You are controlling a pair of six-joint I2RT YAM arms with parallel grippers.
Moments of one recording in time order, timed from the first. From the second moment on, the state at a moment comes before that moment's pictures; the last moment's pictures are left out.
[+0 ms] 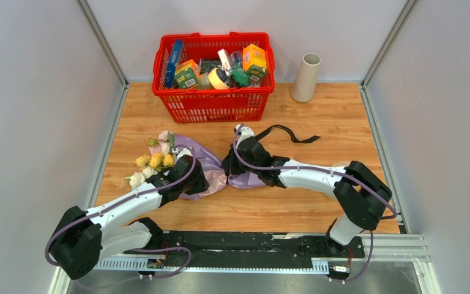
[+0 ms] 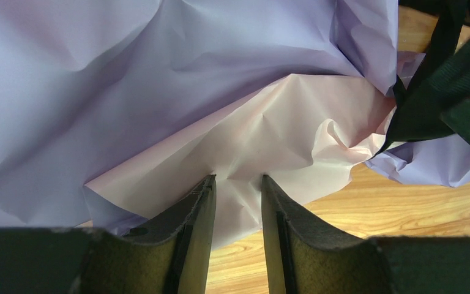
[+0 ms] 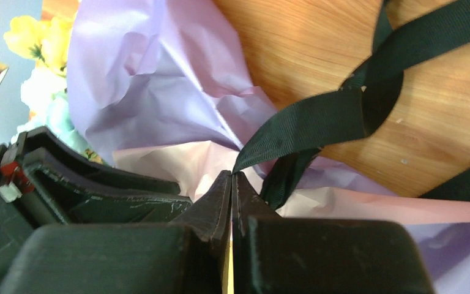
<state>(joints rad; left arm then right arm) -0.67 1.06 0.48 -0.31 -0.14 -0.83 0.92 1.63 0.93 0.14 0.05 0.72</state>
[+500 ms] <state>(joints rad) -0.67 1.05 0.48 -0.34 -0.17 -0.84 0.95 1.58 0.91 0.24 -0.19 0.47</state>
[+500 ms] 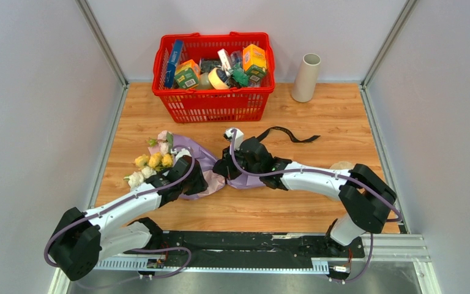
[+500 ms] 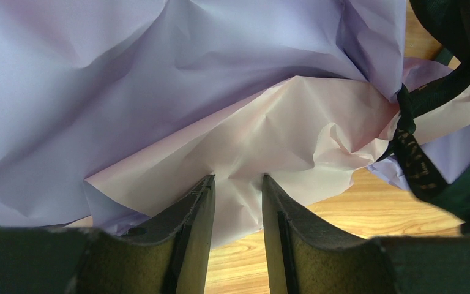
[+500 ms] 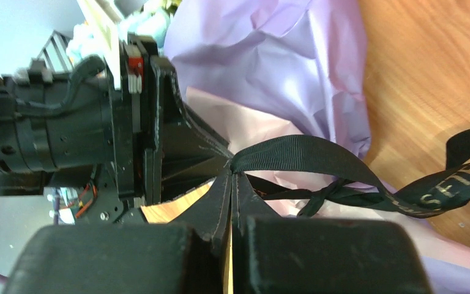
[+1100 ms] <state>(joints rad) -0.67 1.01 0.48 -0.38 -0.19 -0.86 0.96 1.58 0.88 0.04 -0.03 0.56</state>
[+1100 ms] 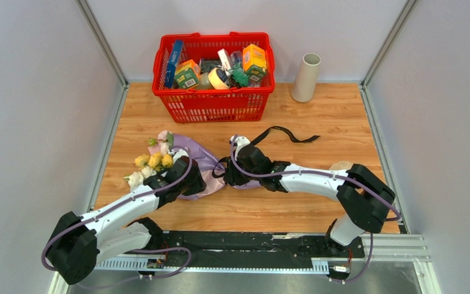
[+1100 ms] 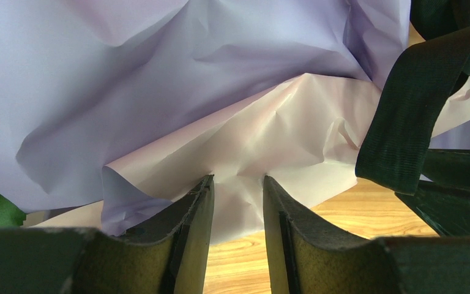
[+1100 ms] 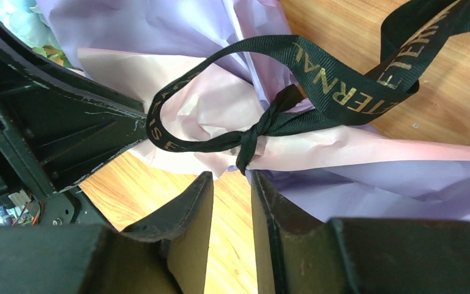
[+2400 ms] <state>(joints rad) -0.67 1.09 0.49 -0.37 -0.22 -0.89 0.96 1.59 0.95 -0.03 0.10 0.59</state>
